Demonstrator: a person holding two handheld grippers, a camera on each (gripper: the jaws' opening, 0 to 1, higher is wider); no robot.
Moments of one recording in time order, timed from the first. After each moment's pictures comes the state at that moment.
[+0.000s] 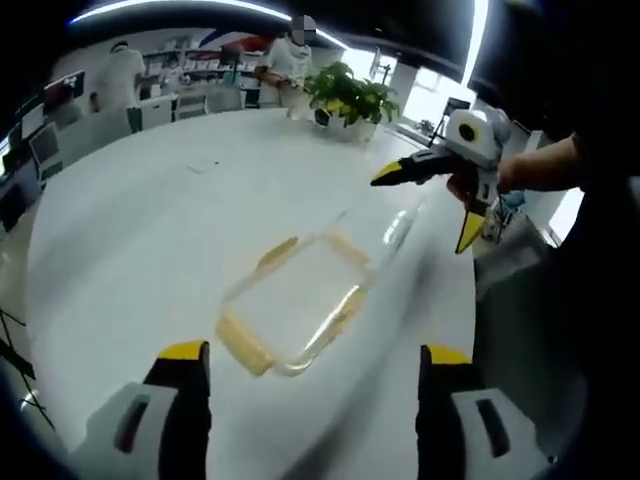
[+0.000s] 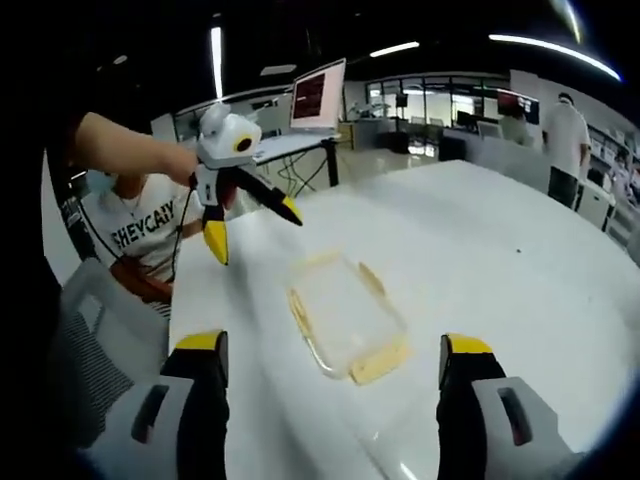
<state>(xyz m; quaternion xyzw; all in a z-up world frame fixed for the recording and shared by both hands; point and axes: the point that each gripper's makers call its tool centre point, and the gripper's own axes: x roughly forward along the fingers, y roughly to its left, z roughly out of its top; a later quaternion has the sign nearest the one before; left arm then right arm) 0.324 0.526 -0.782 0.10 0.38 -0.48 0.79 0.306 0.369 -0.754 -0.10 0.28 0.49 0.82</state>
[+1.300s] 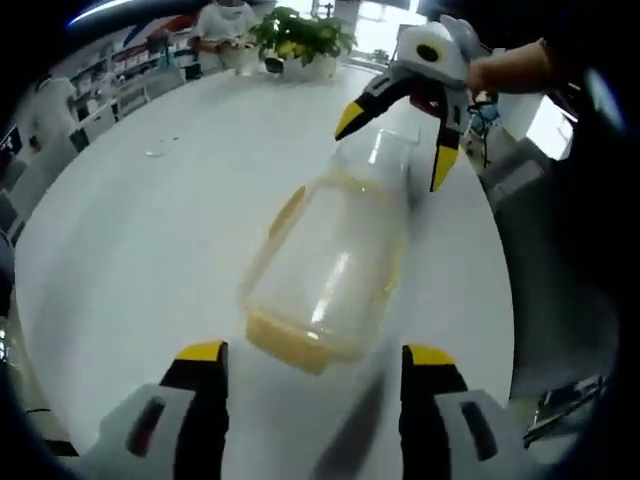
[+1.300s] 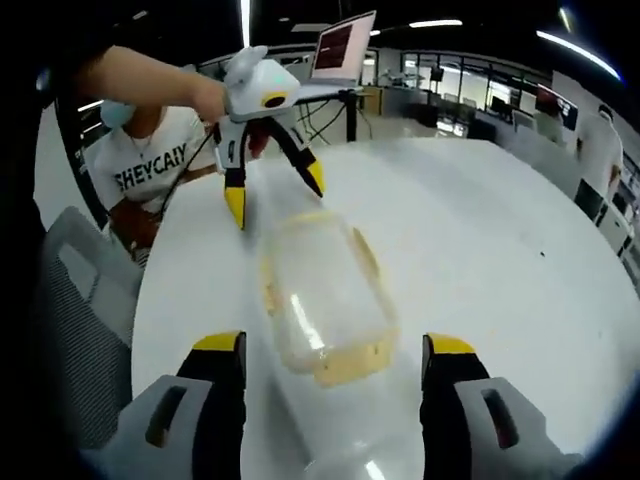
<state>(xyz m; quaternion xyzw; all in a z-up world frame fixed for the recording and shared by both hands) 0.357 0.536 -0.829 0.26 0.40 -0.53 0.70 0.336 0.377 -0.801 -0.19 0.32 0.52 0.77</state>
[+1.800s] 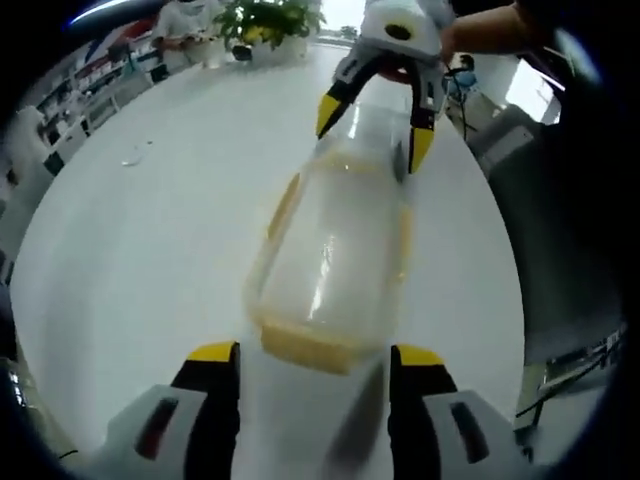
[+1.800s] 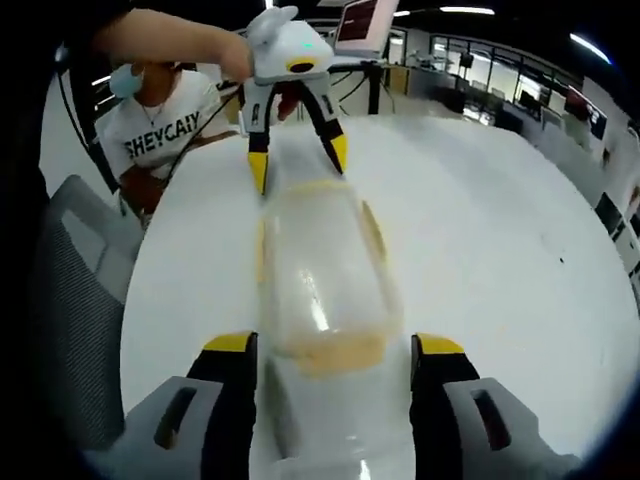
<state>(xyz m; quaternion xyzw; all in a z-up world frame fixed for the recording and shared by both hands) 0.367 0.533 -0.836 0.31 0.40 -0.56 0.65 0.340 0.372 -0.826 -0.26 0.35 0.55 0.71</state>
